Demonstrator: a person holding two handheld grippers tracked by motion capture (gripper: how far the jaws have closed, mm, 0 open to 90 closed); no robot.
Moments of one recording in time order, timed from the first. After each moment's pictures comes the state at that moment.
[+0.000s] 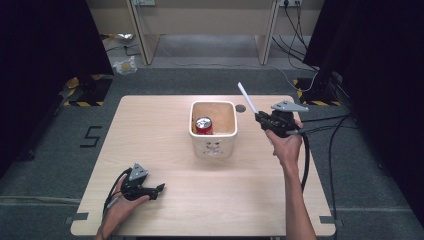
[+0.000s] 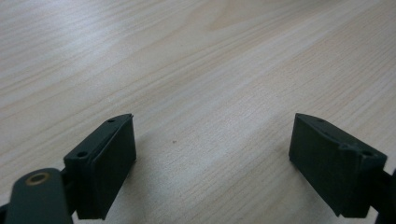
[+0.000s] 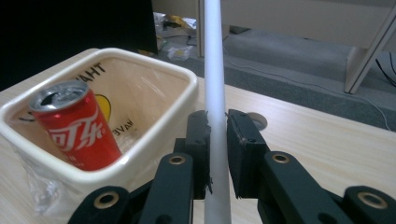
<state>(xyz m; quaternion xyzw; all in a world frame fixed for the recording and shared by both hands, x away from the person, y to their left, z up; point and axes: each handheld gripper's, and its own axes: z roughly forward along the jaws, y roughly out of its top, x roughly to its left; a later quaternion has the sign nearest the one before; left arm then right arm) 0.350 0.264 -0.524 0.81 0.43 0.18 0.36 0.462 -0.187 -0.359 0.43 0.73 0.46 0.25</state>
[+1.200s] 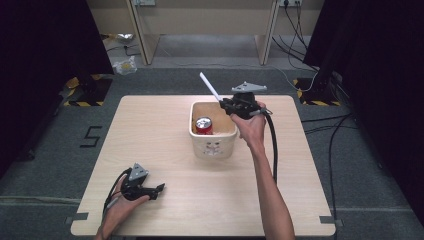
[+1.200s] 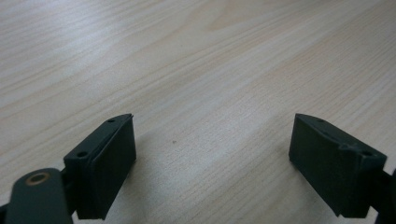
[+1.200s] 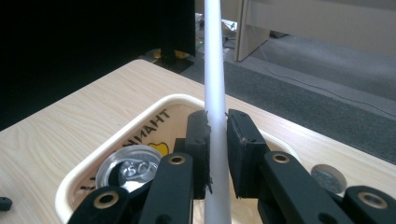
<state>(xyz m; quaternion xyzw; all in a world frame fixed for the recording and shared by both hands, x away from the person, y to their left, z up) 0.350 0.264 -0.523 0.81 0.43 0.18 0.36 0.504 -0.089 -0.339 0.38 0.77 0.48 0.21</state>
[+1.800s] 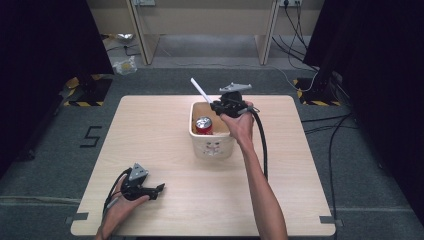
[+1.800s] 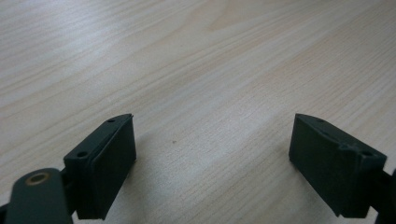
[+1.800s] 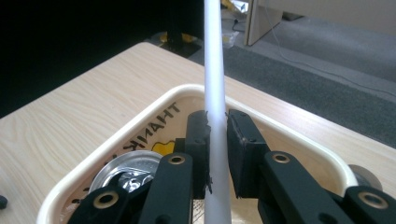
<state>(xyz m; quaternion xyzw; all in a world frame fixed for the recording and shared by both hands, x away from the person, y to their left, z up) 0.350 0.264 -0.523 0.81 0.43 0.18 0.36 0.524 -0.063 -0.358 0.38 0.79 0.45 0.18</state>
